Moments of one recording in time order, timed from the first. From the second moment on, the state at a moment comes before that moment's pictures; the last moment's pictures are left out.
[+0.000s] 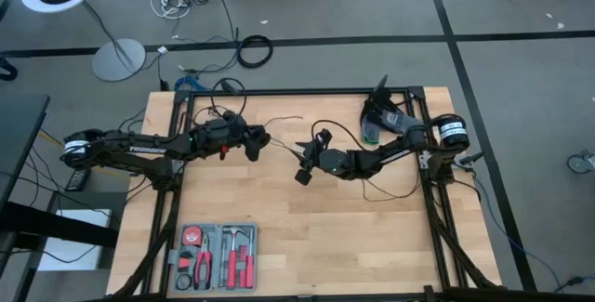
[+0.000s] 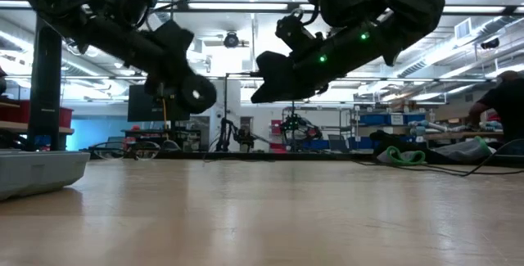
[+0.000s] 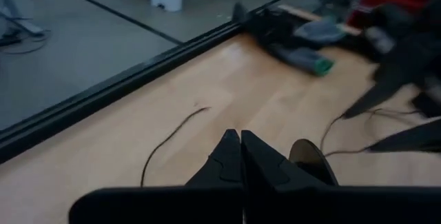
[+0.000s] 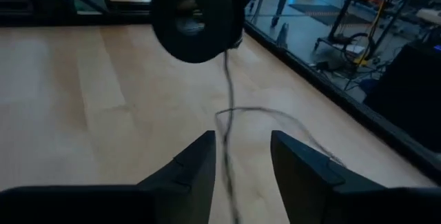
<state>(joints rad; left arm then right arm) 0.28 1.13 0.40 0.40 -0.28 -0.26 0.05 1.84 0.87 0.62 0.61 0.03</state>
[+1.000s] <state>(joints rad) 0.28 1.13 0.04 0.92 -0.15 -0.10 -0.07 2.09 1.10 0.71 0.27 0.05</state>
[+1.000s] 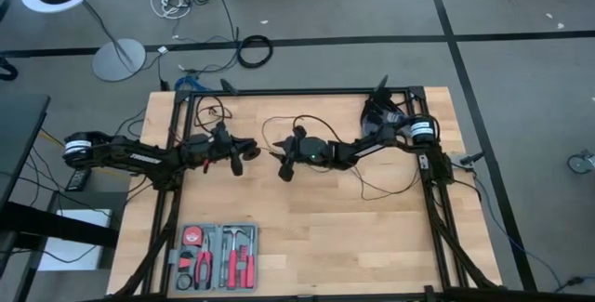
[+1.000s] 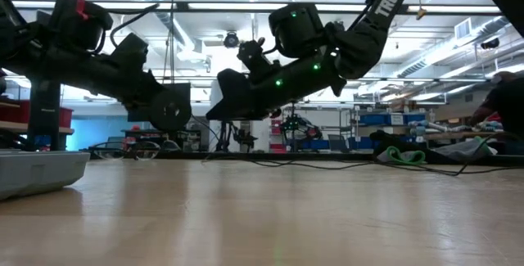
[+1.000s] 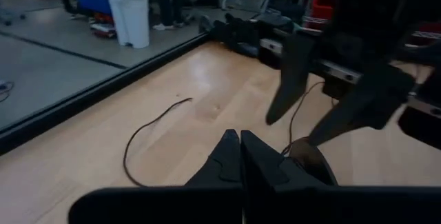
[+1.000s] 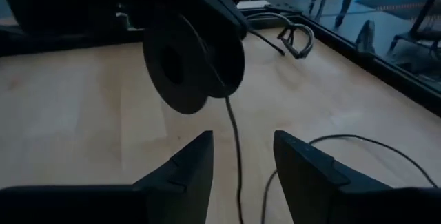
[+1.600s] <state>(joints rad) 0.27 1.13 0.04 1.01 -0.04 0.10 -0.14 2.09 1.23 0.59 -0.04 -0.10</state>
